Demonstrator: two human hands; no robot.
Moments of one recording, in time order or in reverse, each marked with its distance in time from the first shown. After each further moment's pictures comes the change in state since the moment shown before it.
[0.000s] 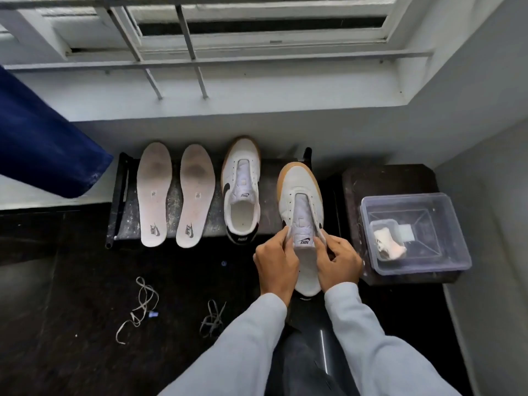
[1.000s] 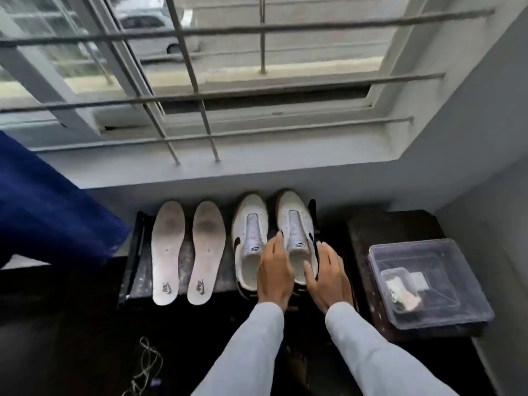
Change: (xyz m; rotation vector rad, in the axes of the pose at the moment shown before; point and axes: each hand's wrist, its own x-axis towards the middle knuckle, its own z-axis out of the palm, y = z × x) left_hand 0.084 0.009 -0.008 0.284 -0.170 0.187; right_hand 0.048 -0.027 0.042 -0.281 -0.222 -0.213
